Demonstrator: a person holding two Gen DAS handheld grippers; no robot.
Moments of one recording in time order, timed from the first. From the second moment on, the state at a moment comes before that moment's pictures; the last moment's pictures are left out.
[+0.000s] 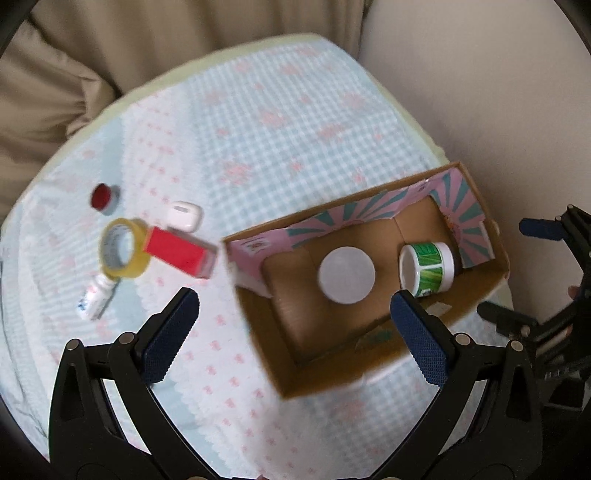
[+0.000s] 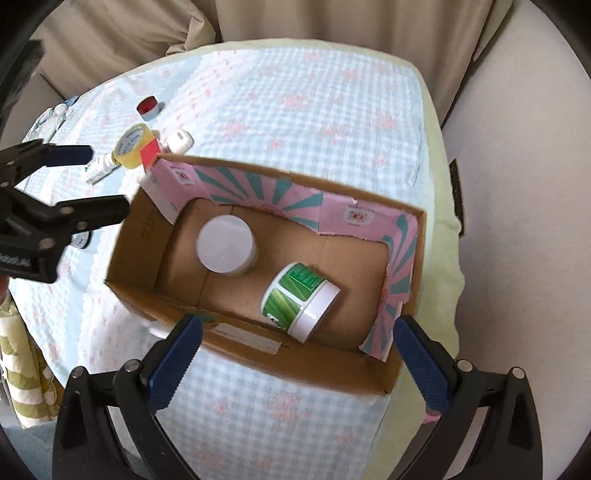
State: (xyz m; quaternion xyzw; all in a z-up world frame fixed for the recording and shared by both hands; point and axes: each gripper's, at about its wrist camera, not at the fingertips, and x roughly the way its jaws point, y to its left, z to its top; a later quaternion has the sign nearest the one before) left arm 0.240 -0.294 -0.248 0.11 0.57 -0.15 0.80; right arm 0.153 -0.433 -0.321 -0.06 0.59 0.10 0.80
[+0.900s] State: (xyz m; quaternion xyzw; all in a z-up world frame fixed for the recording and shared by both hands) left arm 0.175 0.048 -0.141 0.06 0.48 -0.14 0.86; right arm 0.121 -0.167 -0.193 0.00 0.49 0.06 0.87
